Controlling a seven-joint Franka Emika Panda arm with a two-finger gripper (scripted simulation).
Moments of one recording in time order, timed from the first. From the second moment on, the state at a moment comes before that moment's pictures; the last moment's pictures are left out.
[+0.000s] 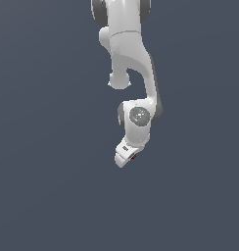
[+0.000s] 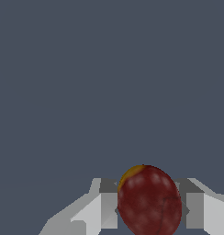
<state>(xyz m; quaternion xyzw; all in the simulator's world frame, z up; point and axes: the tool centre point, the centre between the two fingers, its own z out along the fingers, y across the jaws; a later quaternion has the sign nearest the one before) 0.025 0.064 0.024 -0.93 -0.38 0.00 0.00</state>
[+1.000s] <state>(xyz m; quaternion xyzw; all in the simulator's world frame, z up) 0.046 0.122 0.193 -0.93 -0.38 0.00 0.00</state>
